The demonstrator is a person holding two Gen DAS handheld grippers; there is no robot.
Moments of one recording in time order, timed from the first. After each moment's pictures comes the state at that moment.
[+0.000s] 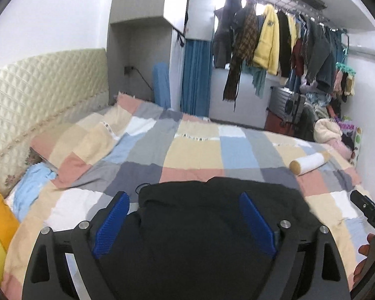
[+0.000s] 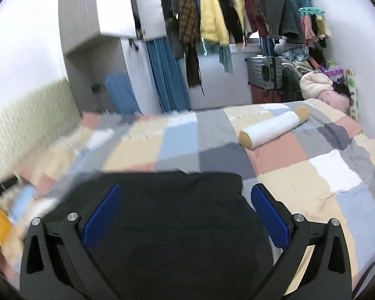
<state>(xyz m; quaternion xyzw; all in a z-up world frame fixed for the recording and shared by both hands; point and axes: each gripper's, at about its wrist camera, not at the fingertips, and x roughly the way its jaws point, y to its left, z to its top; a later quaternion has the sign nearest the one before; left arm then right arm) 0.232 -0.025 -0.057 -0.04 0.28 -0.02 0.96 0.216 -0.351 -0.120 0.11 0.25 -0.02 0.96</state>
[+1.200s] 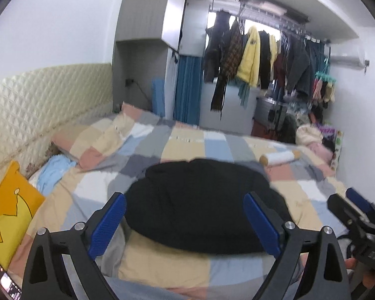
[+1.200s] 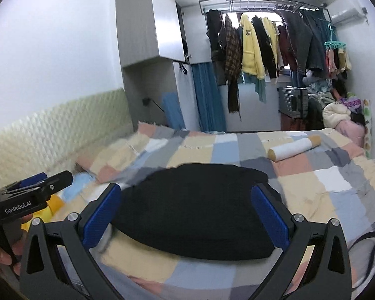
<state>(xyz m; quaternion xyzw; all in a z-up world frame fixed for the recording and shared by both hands) 0.016 -0.016 -0.011 -0.04 0.27 -0.04 0.96 0.004 -0.245 -0.054 0.06 0.19 0.06 0.98</state>
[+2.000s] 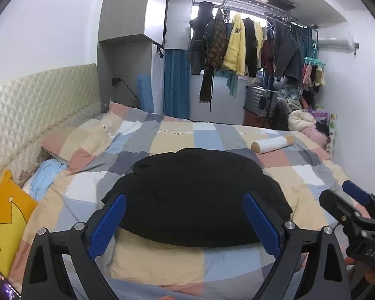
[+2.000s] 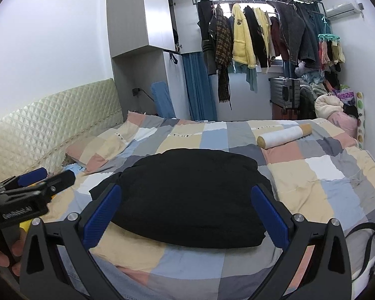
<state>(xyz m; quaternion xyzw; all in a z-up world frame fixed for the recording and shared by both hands) 0.017 -0.054 -0.023 -0.01 0.27 -0.07 0.96 0.000 -0.263 -0.071 0.06 0.21 0.05 0.97</state>
